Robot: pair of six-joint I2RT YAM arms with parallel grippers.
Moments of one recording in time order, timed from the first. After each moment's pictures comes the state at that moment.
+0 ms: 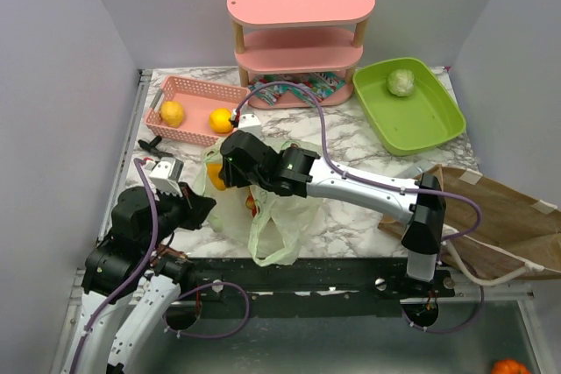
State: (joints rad) left arm -0.35 0.36 0.86 -0.90 0.21 -0.41; right arm 1.21 1.87 1.78 -0.59 0.39 0.72
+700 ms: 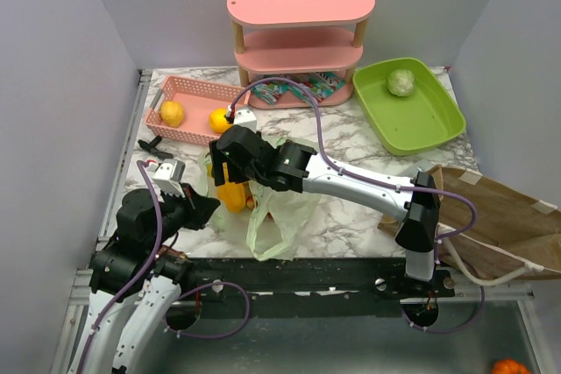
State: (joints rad) left arm -0.33 0.31 0.75 -0.81 0.28 -0.45; right arm 1.19 1.91 1.86 -0.62 0.38 0.67
